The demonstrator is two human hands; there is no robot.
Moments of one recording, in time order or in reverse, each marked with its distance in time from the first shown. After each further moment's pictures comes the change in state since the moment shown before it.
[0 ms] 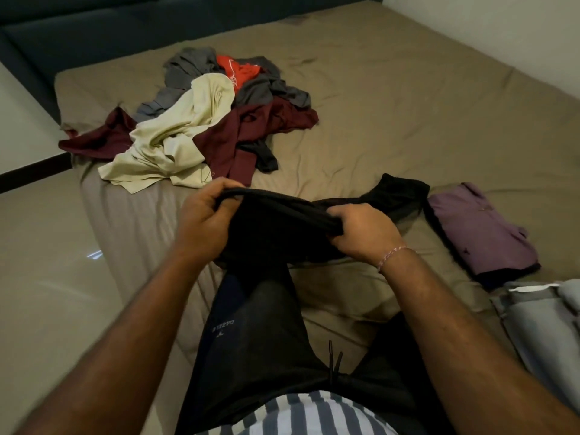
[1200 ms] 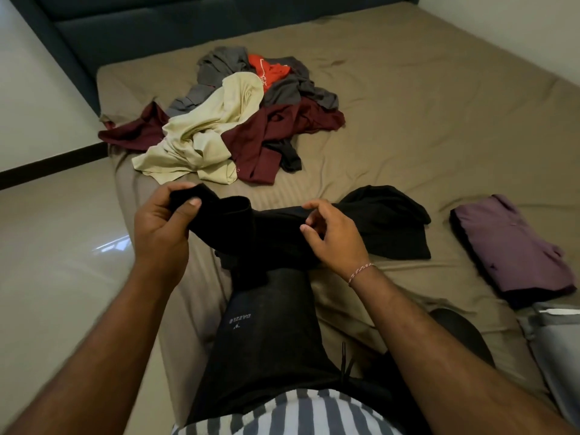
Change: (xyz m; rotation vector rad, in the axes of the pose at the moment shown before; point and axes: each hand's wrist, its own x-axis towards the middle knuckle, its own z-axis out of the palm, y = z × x) left_hand -0.042 0.002 -0.061 -0.313 0.310 -0.106; right_hand 0.023 -0.046 0.068 0.556 0.253 -0.117
